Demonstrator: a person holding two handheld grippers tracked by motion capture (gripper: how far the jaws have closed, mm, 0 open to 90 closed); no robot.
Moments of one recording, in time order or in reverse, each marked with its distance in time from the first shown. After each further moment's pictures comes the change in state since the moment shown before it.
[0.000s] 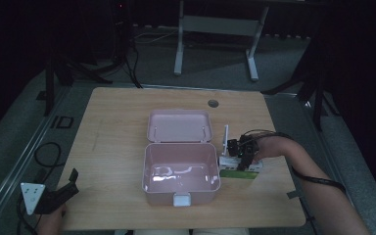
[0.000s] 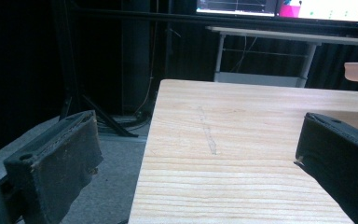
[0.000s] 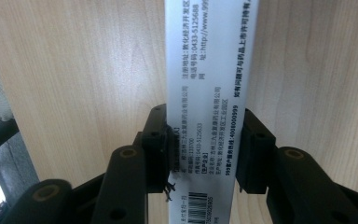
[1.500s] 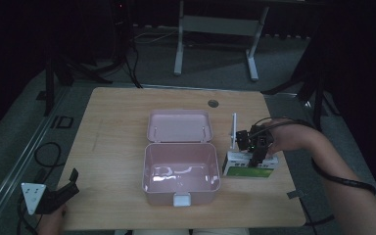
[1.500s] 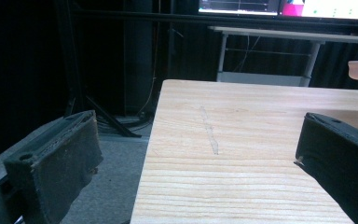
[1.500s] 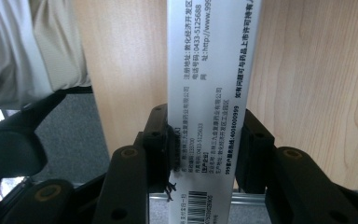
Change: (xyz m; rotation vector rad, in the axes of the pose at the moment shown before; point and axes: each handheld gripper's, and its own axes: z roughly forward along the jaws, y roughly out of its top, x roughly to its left) left arm -0.002 0.000 0.000 -0.001 0.013 0.010; right arm 0.037 -0.006 -0.088 0.054 0.007 0.000
